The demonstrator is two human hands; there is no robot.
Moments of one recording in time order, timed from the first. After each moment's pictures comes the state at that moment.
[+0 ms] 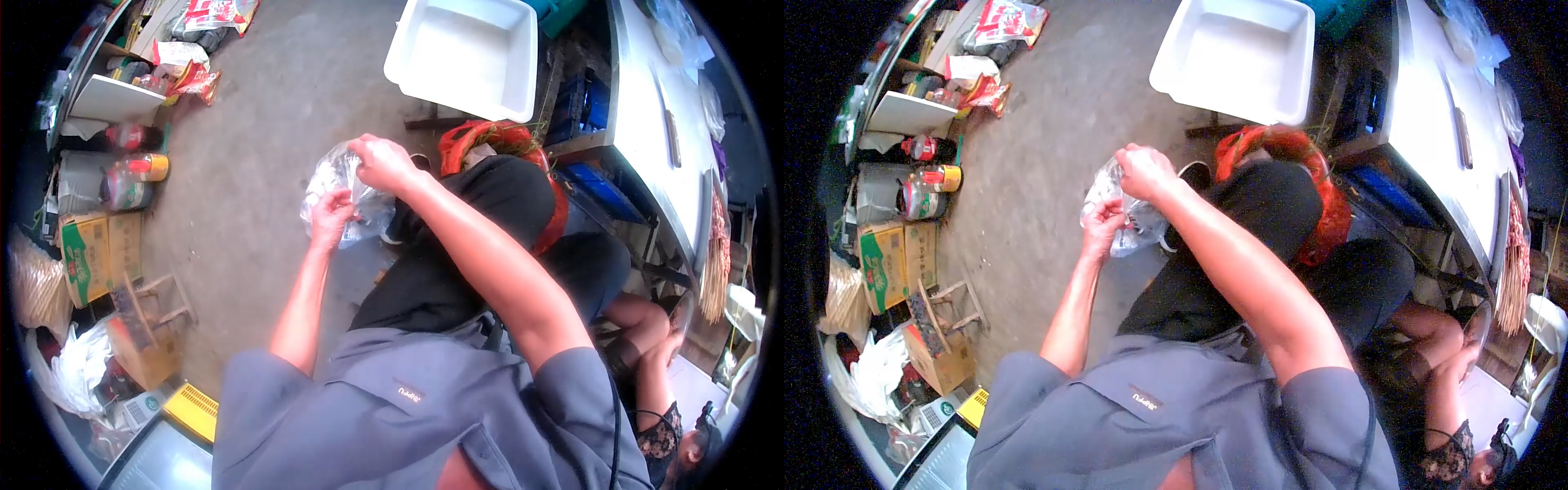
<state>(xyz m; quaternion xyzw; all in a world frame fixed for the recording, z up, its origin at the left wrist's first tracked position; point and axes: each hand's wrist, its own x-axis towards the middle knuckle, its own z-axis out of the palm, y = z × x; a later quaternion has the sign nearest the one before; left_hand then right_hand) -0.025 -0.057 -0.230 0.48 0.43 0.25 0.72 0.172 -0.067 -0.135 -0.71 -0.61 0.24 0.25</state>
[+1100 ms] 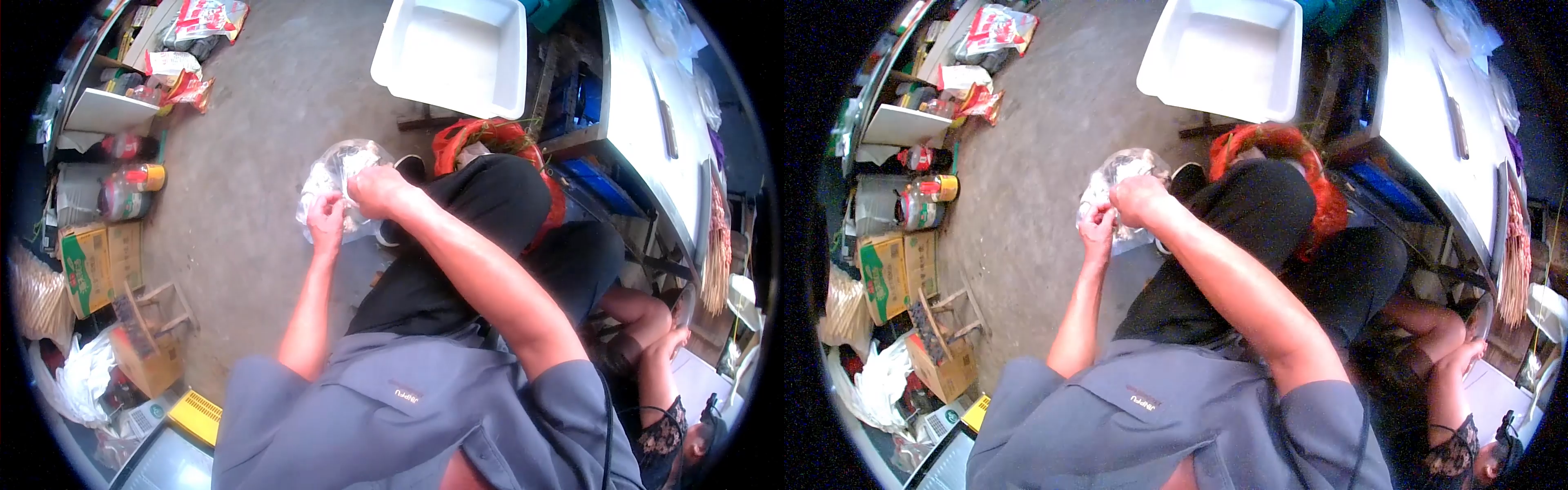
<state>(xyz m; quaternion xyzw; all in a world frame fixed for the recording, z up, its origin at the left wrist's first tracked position) -0.011 -0.062 -0.235 0.56 0.51 0.30 0.59 0.163 -0.091 -0.103 -0.66 -0.68 0.31 0.04</state>
